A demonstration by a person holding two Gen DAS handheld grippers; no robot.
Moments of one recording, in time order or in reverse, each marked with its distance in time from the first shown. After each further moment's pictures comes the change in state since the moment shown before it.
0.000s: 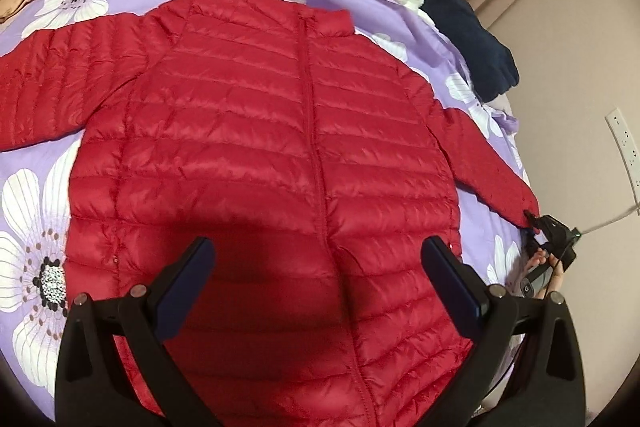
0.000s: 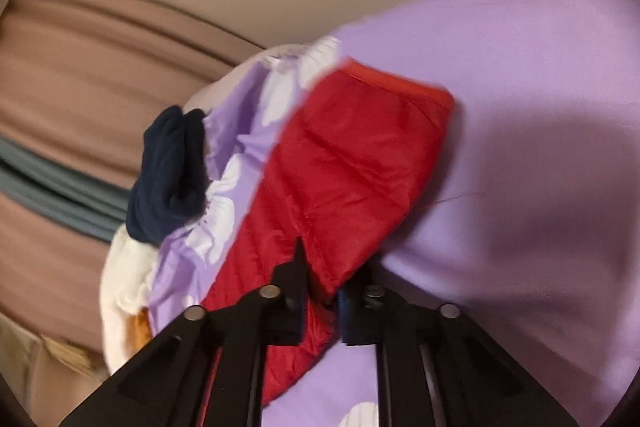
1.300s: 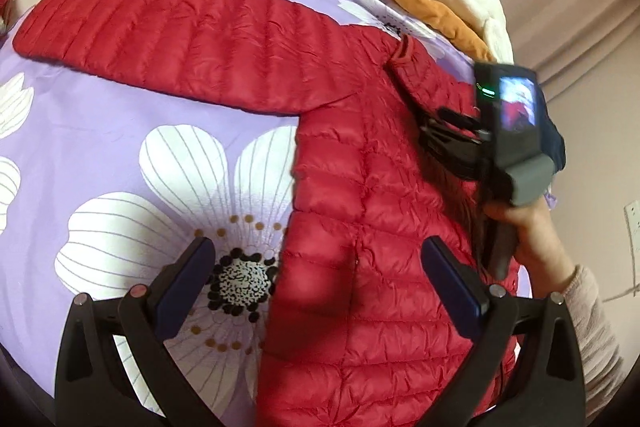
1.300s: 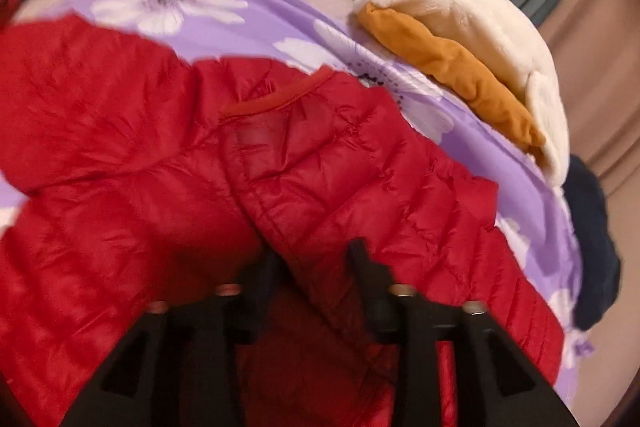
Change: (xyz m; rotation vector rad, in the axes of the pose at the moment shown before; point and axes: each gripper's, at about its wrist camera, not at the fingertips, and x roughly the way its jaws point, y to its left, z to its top) left arm -0.061 0.164 -0.028 -0.263 -0.112 0.076; right arm 0.087 0.348 -0.472 -1.811 0.342 0.043
